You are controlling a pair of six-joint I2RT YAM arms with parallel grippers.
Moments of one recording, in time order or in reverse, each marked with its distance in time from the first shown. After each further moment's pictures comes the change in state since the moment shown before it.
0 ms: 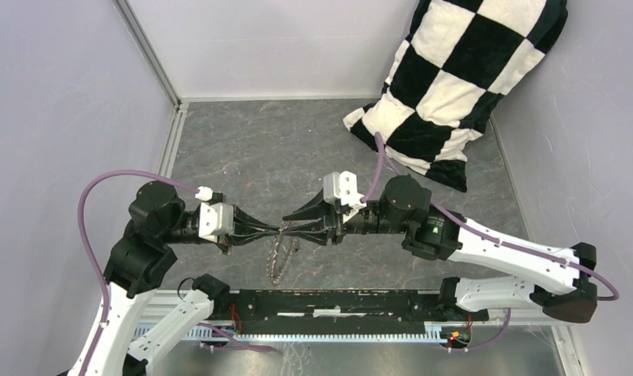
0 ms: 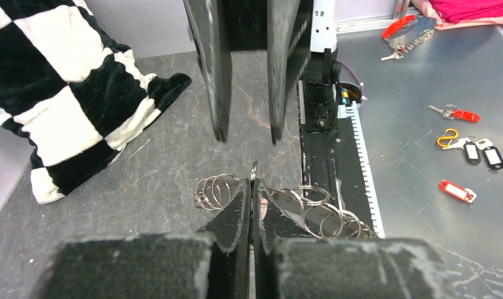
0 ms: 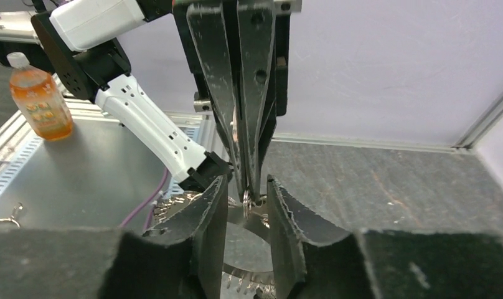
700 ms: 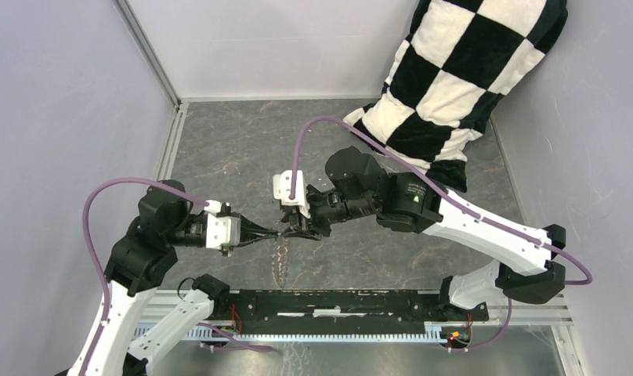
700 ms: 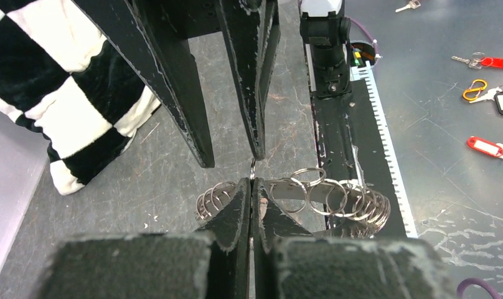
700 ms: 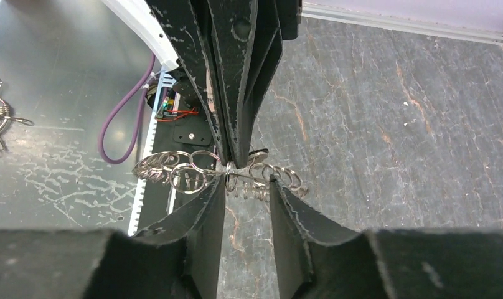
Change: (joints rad) left arm 0.000 0.009 0.003 -0.155 -0.015 0.254; right arm 0.000 0.292 0.559 -0.822 0.003 -0.234
